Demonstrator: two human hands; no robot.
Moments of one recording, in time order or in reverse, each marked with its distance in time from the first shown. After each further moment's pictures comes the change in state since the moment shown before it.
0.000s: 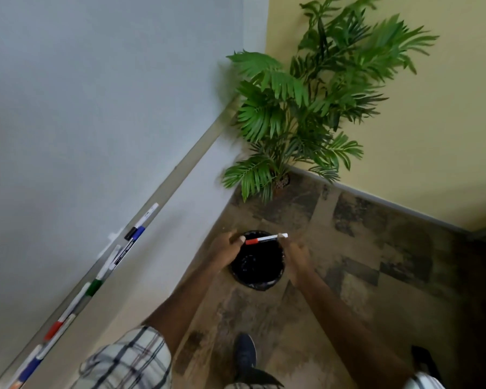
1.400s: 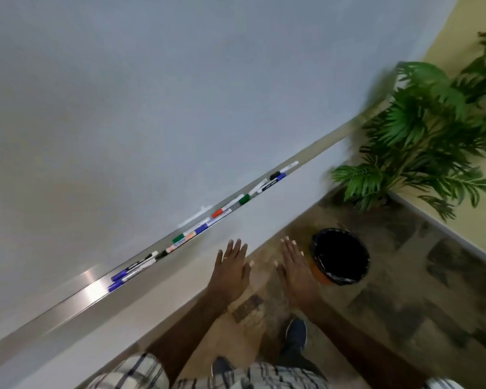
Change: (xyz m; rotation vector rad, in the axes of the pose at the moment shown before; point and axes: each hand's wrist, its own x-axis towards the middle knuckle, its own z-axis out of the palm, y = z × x) left_hand -0.284 -0.304 -0.092 0.446 0.333 0.036; right_hand -0.312 0.150 0.149 -1.234 -0.511 -1.047
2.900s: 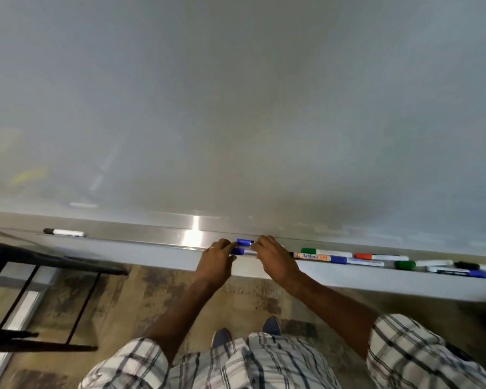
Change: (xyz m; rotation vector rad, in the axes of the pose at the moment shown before) left_hand -0.119 -0.259 -0.050 -0.131 0.362 -0.660; right_hand 0.134 -0.293 0.172 -0.254 -0.512 -0.928
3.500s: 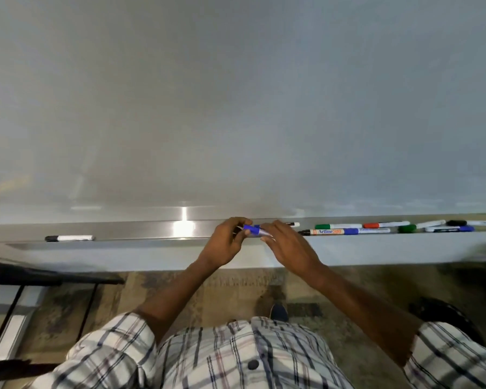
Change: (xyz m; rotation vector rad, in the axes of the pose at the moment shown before) left_hand -0.009 -0.045 -0.057 -0.608 0.017 0.238; right_hand -0.032 -0.073 -0.021 0.051 0.380 0.041
